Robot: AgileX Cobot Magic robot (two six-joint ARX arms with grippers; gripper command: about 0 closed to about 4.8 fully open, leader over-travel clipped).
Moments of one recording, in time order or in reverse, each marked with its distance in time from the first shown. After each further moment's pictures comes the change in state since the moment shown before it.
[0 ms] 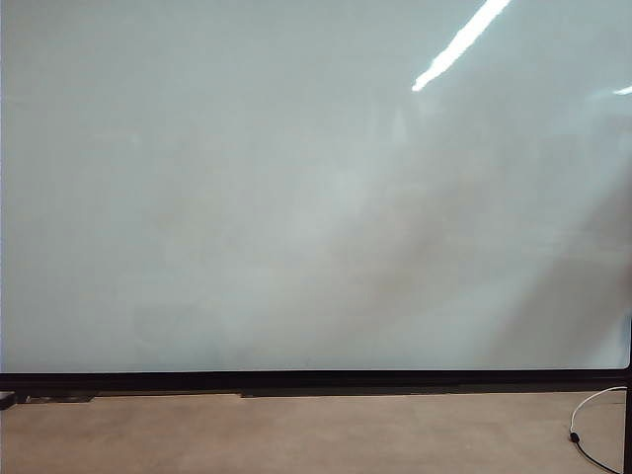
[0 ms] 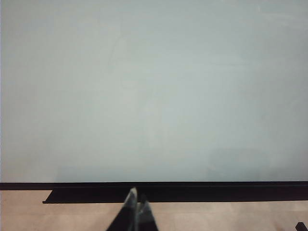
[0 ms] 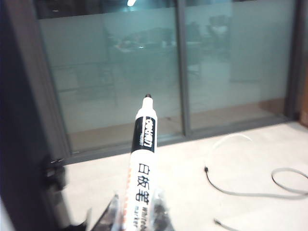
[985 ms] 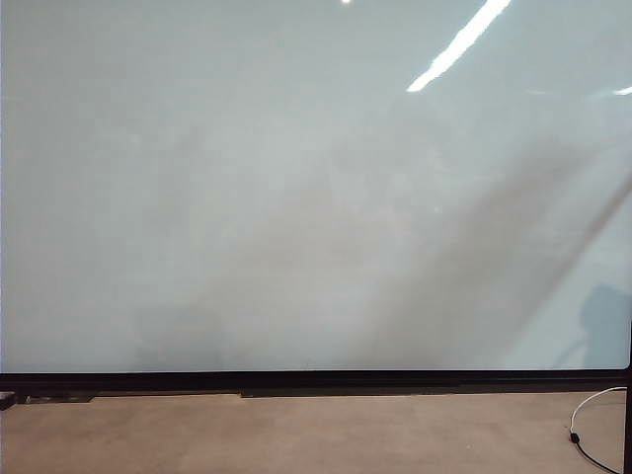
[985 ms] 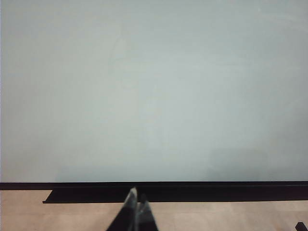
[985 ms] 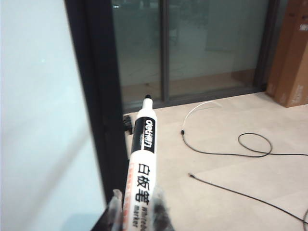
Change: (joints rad) left arm 0.000 0.000 0.000 0.000 0.000 0.000; right arm 0.232 -0.814 -0.201 -0.787 0.309 -0.135
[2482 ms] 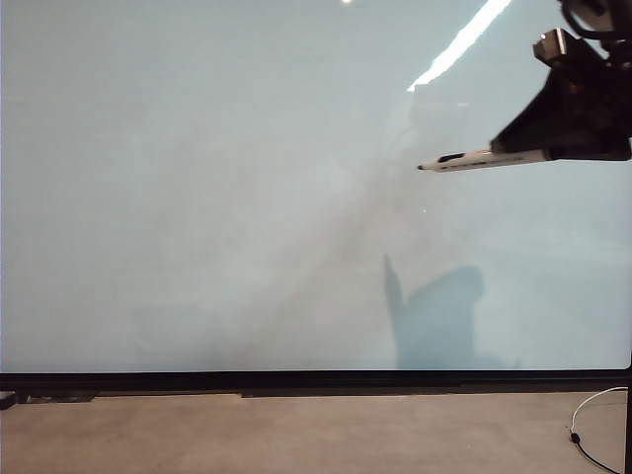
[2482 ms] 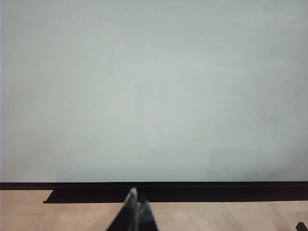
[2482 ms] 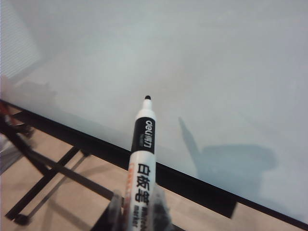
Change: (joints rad) left arm 0.000 0.000 0.000 0.000 0.000 0.000; right arm 0.543 0.159 0.115 -0.195 -0.357 0.050
